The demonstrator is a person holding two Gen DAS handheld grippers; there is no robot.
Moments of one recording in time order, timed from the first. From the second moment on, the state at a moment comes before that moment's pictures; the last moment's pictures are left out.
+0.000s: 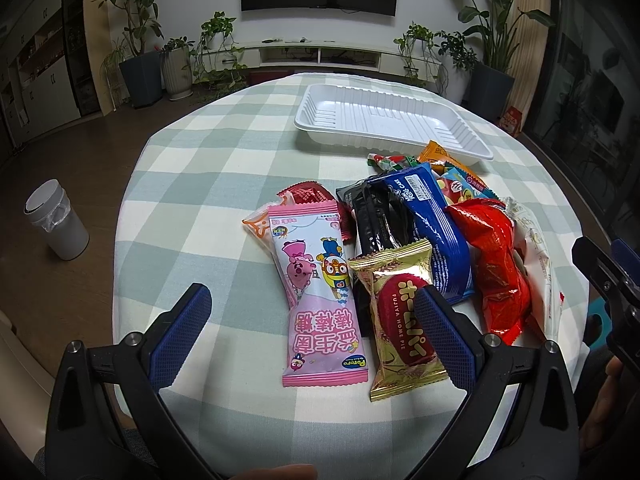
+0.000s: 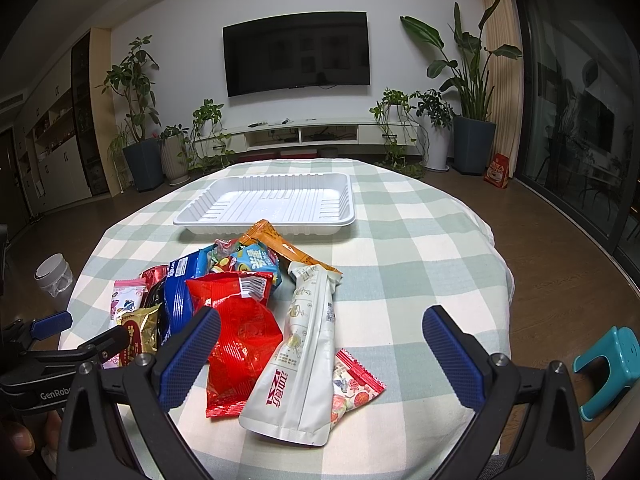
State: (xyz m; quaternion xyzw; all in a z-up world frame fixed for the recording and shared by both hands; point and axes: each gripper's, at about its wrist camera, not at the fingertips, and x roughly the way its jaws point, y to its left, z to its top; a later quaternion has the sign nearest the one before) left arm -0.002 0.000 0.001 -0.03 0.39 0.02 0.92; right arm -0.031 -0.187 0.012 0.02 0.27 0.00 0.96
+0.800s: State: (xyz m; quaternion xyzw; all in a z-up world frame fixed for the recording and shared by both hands) left arm 0.002 0.024 -0.011 -0.12 0.40 -0.05 0.91; right arm -0.033 -0.191 0.014 0.03 0.27 0.00 0.96
